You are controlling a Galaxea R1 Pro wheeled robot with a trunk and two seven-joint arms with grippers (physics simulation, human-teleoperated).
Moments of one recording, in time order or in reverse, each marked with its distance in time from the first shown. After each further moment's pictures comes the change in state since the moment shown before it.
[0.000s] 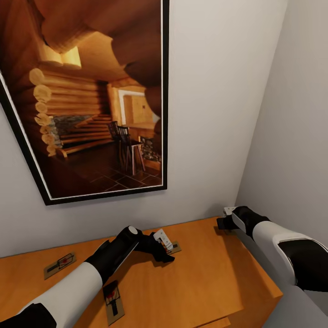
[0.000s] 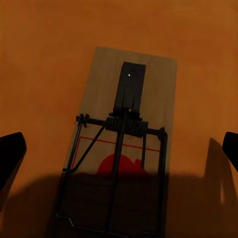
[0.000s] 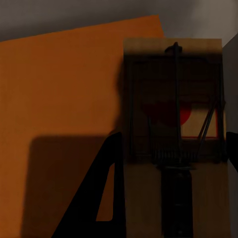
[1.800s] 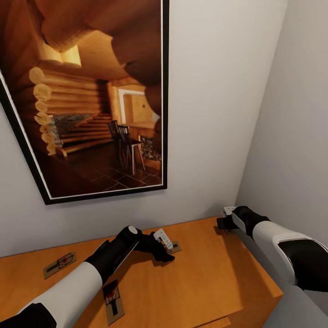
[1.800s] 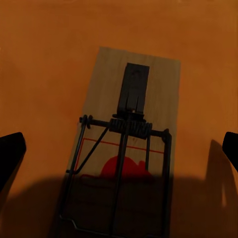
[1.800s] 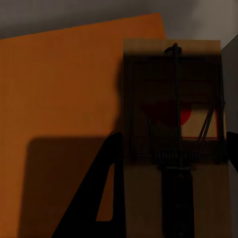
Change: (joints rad) left arm -0.001 0.000 0.004 -0.003 0.003 0.001 0.002; right arm -0.001 0.000 0.003 0.000 0.001 0.000 0.001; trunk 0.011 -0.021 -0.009
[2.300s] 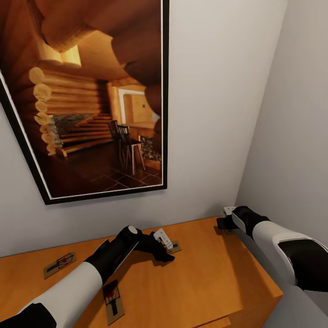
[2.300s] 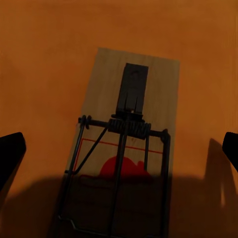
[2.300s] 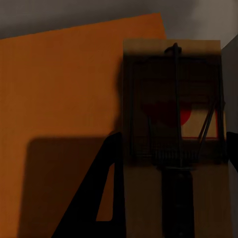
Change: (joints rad) left arm 0.000 0.000 0.000 0.001 0.001 -0.002 -0.003; right arm 0.000 0.000 0.000 0.000 0.000 0.000 0.000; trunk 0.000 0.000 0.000
